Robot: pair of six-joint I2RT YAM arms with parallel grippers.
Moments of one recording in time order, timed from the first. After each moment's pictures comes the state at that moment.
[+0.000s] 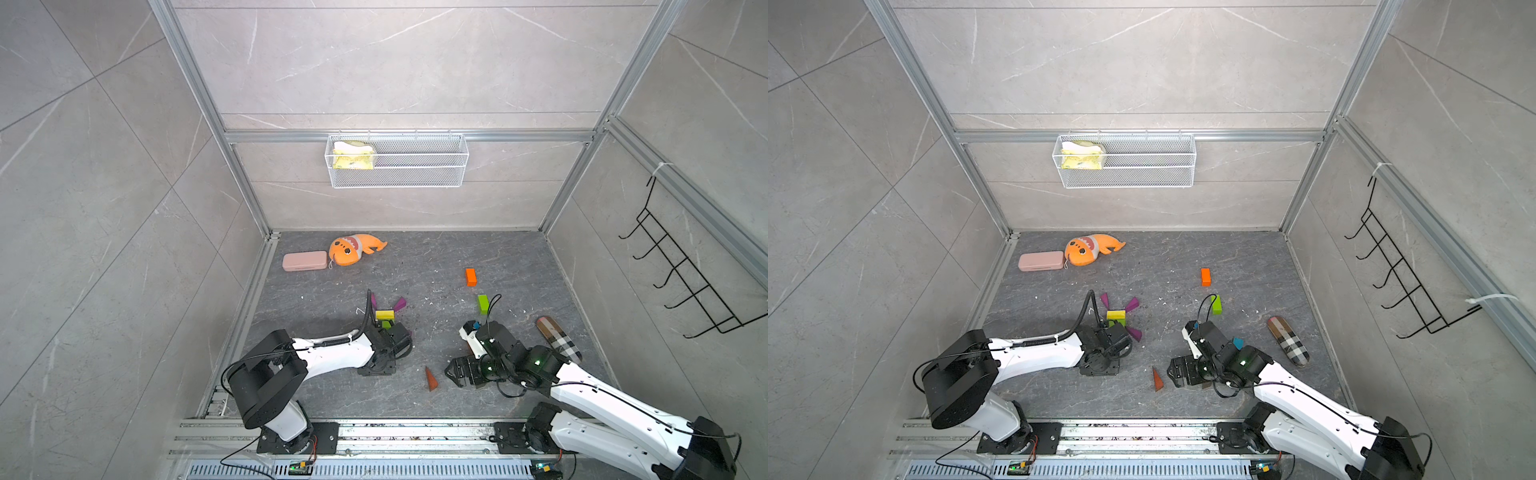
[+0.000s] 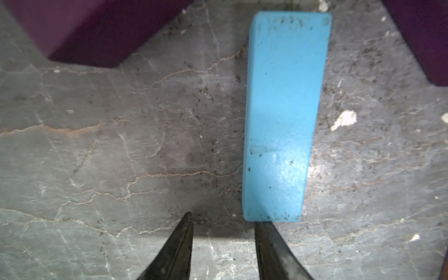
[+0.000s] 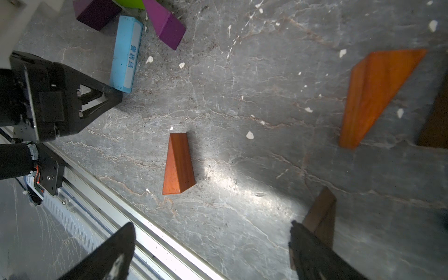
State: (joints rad) left arm -0.98 1.57 0.84 -0.71 -0.17 -0.96; right arm 0.76 0.92 0.58 -0.68 -0.18 0.53
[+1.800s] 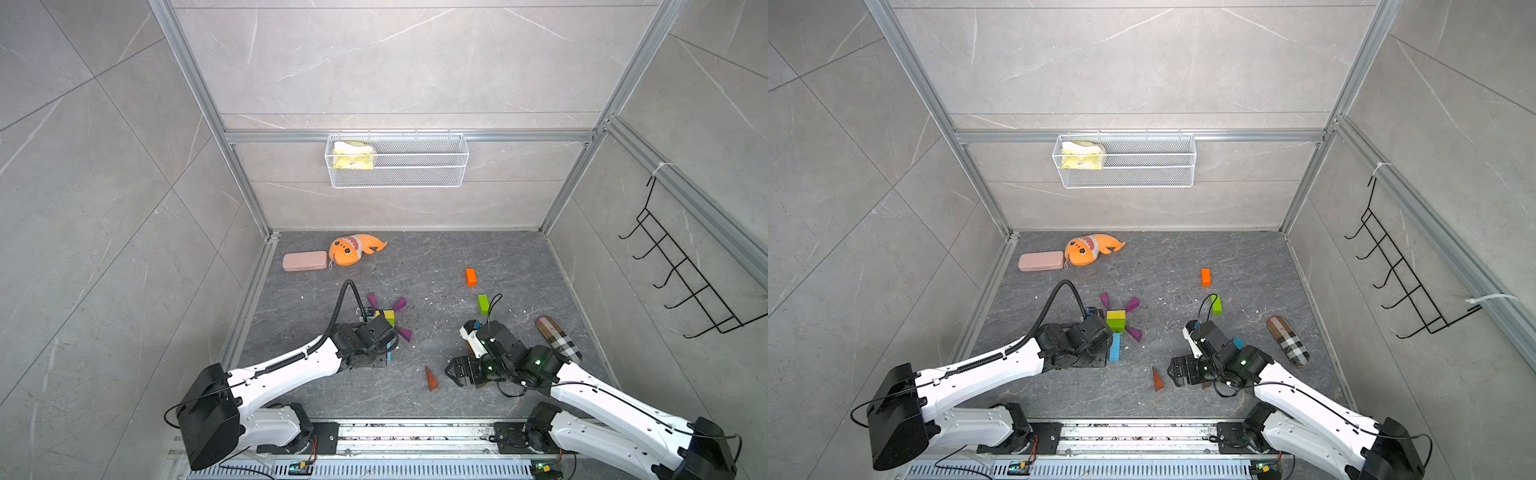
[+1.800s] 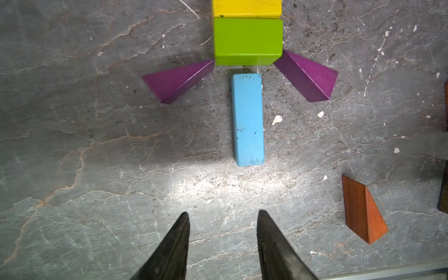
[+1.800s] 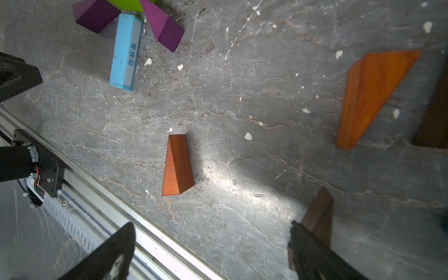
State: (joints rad) left arm -0.95 1.25 0.86 -0.85 -0.22 -0.86; right arm 0.75 0.91 0.58 -0.68 -0.18 0.53
